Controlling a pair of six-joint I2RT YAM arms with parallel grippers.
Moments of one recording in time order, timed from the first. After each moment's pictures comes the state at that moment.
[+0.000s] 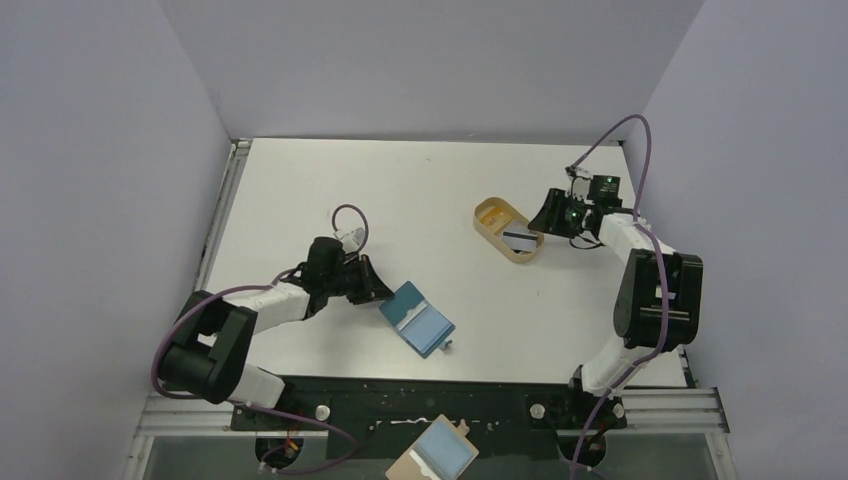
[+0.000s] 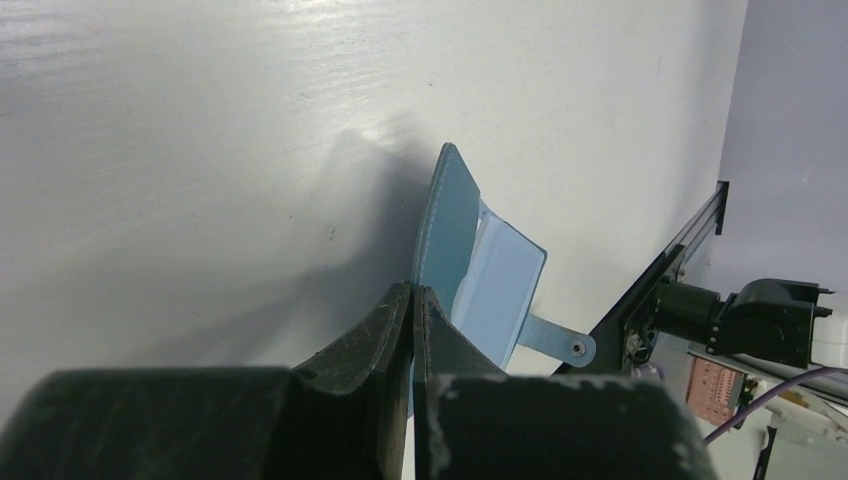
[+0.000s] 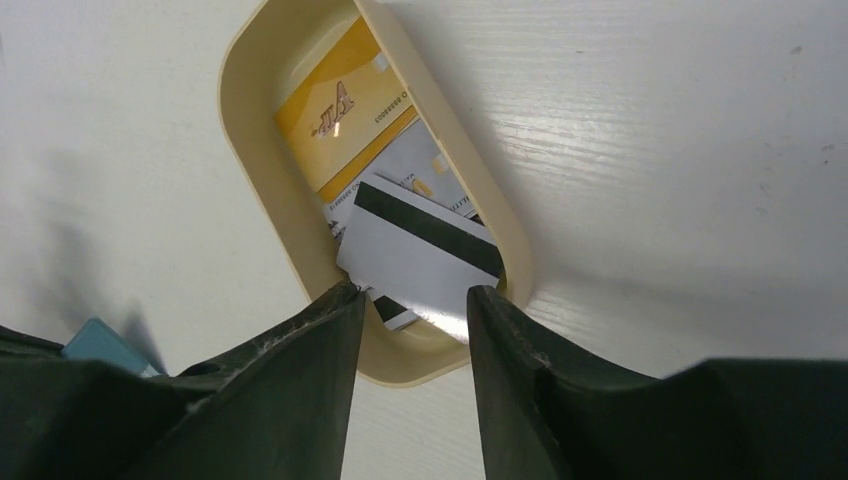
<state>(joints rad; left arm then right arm) -0.40 1.45 0.51 0.20 0.52 -0.69 -0.12 1.70 1.08 -0.27 -0.54 0.11</state>
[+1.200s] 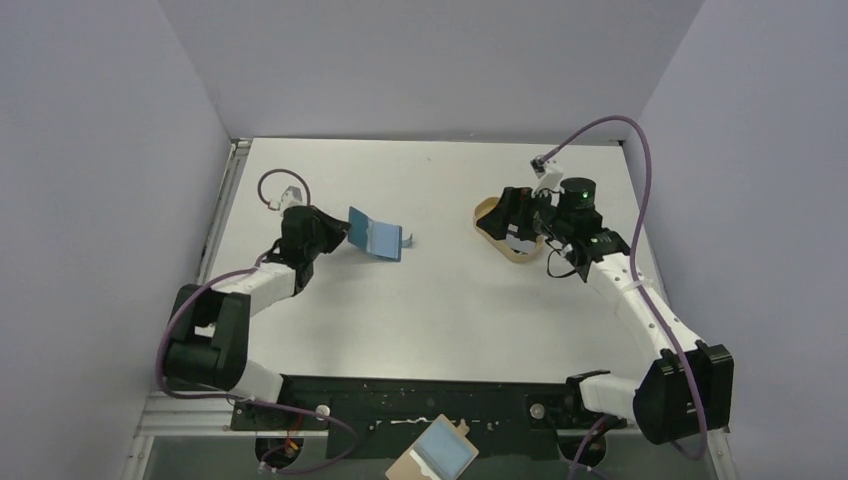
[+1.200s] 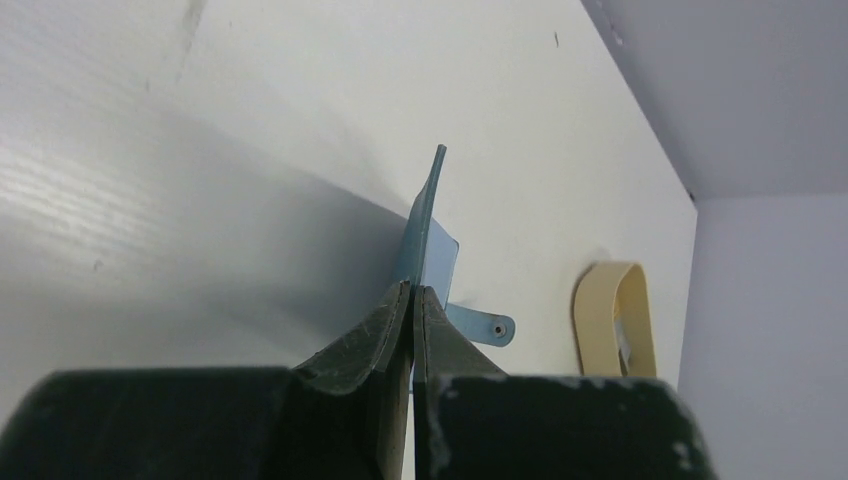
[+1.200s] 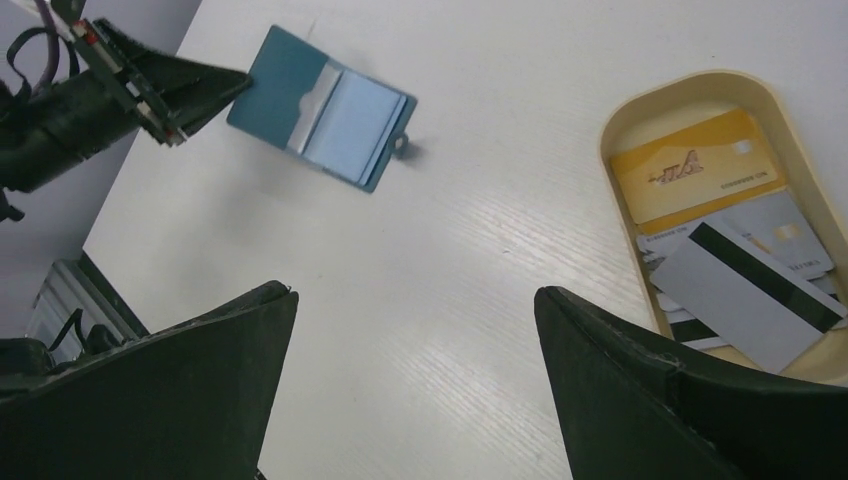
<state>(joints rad) -0.24 1.45 0.62 0.36 0.00 -0.95 0.21 1.21 0.94 -0.21 -0.49 0.29</state>
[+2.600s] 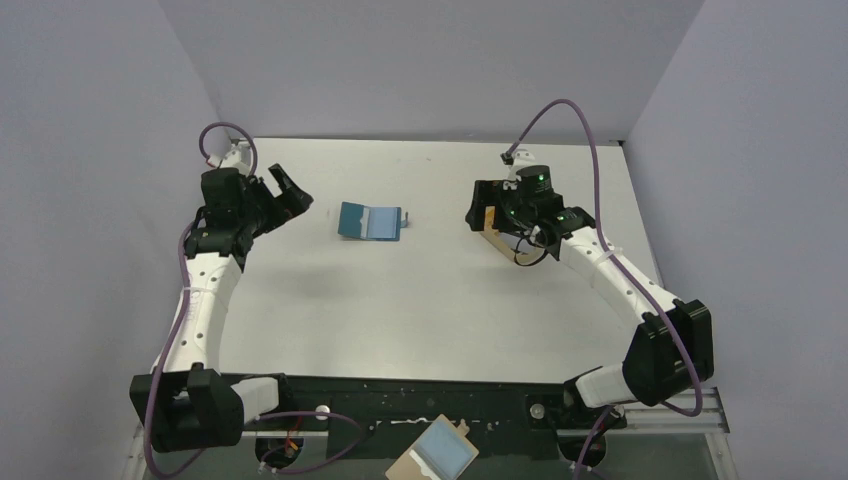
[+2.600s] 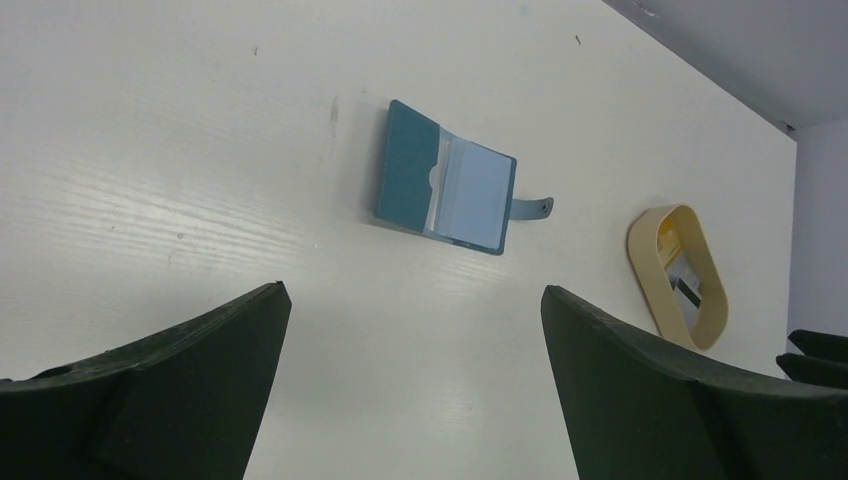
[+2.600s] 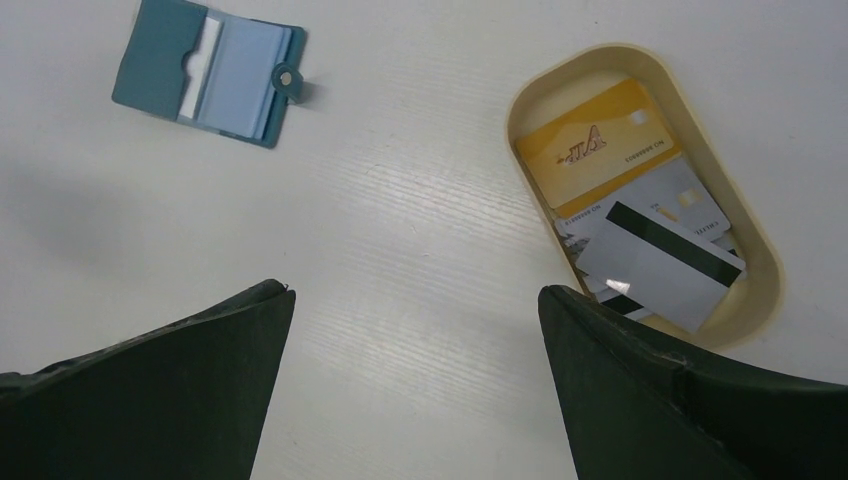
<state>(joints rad) 0.06 1.22 1.07 -0.40 0.21 -0.52 0.39 1.42 1.13 -0.36 -0.11 0.28</state>
